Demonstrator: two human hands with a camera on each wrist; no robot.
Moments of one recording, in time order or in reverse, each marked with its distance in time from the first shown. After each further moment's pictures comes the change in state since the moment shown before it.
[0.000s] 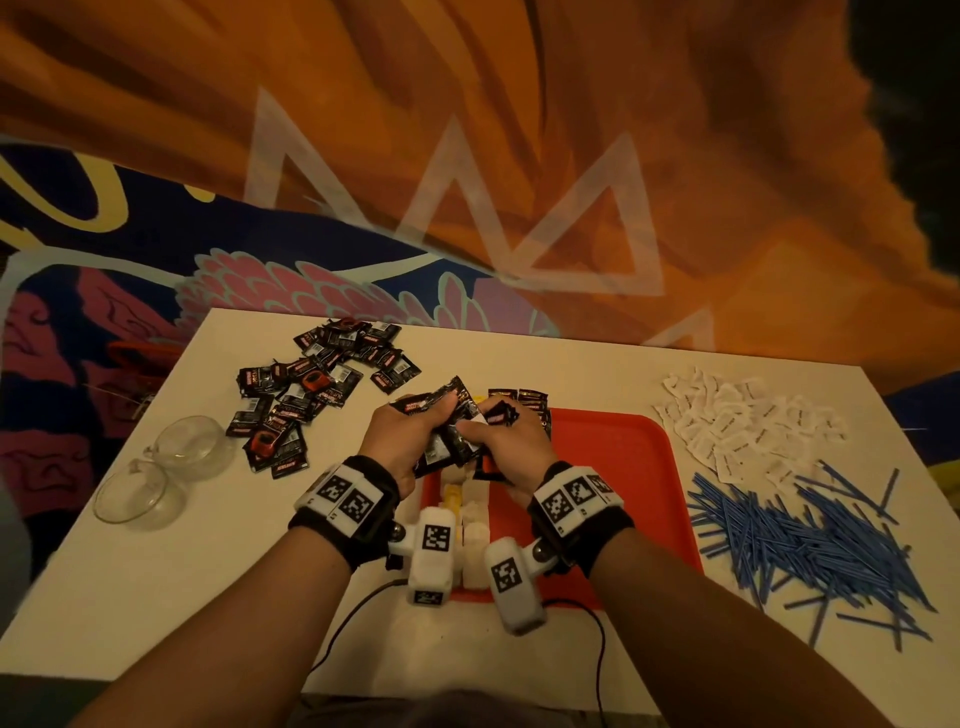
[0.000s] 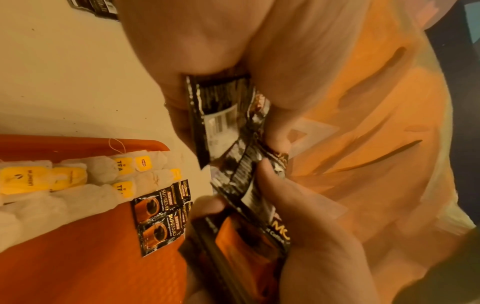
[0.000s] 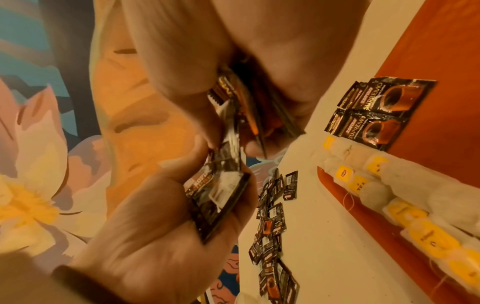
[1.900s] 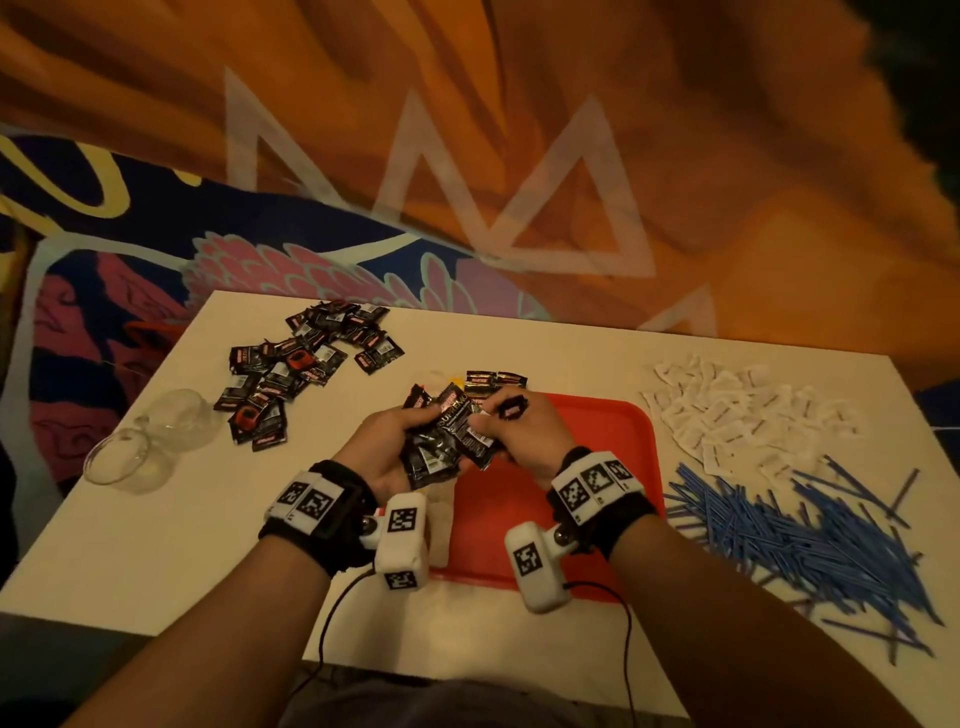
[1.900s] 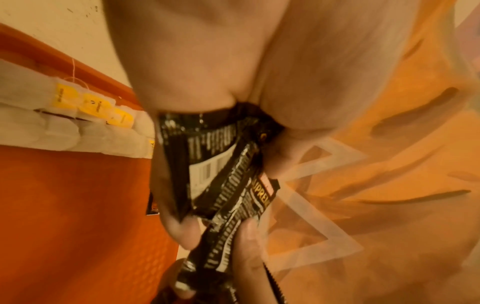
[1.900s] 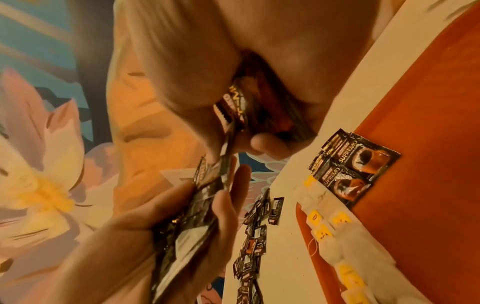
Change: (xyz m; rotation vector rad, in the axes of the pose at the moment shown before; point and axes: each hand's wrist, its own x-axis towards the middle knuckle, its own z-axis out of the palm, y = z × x) left_hand -0.030 -0.029 0.048 -0.143 -0.164 -0.300; right_hand 0.011 0.017 -0.093 -0.252 -0.086 -0.060
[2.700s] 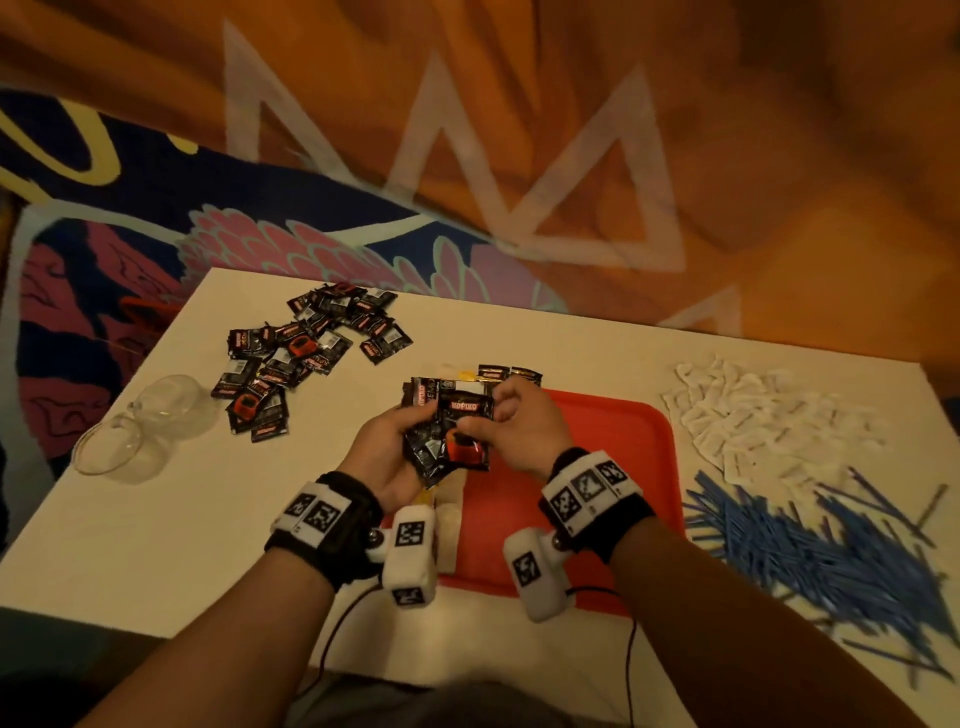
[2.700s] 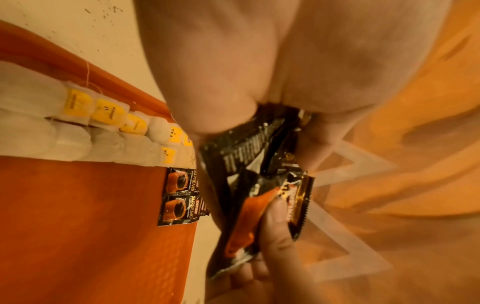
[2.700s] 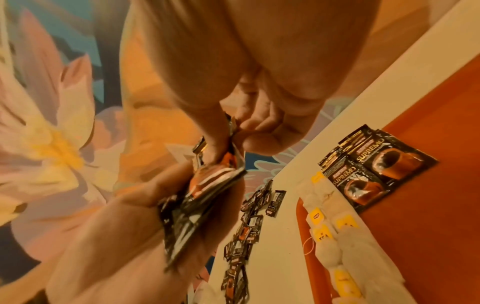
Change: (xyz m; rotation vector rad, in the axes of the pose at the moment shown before) left_hand 0.022 -0.004 -0.022 -0.192 -0.020 0.093; right_hand 0.014 -0.014 0.023 -0.202 -0.015 0.041
